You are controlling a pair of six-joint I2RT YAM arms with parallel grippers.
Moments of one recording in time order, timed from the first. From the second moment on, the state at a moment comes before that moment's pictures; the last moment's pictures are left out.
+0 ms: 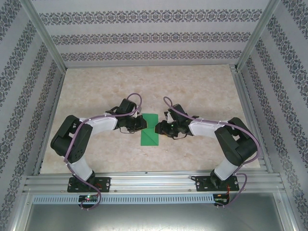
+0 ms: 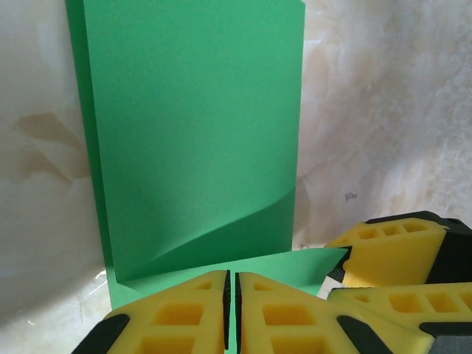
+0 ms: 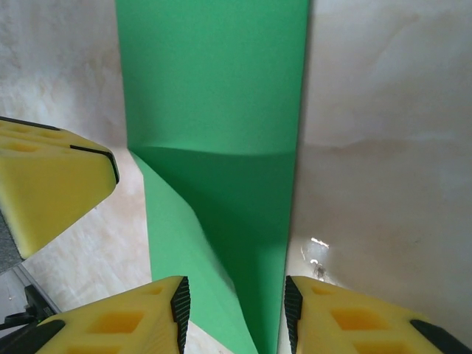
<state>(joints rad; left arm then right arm) -0.48 1.71 0.90 -0.18 0.49 -0.71 0.59 1.66 0.78 -0.10 -0.48 0.79</state>
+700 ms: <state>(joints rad) -0.48 1.81 0.92 -0.18 0.49 -0.71 0.58 1.71 0.78 -0.08 -0.50 0.82</state>
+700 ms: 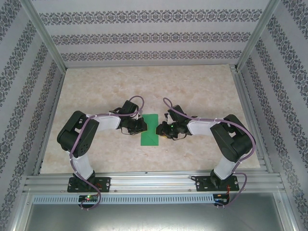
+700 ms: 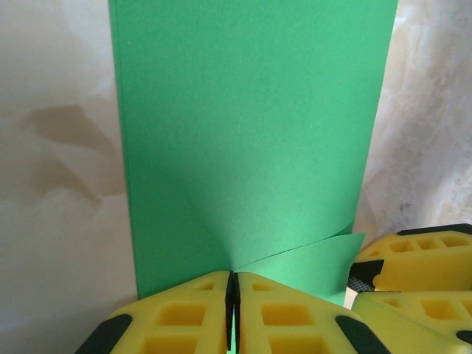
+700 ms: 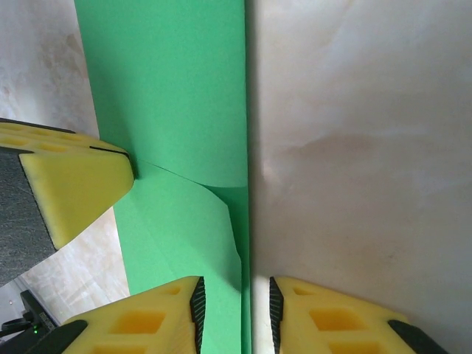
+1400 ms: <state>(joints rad) -0.48 1.81 0.92 -0.18 0.48 -0.71 0.58 1.73 0.78 -0.02 -0.53 0.84</state>
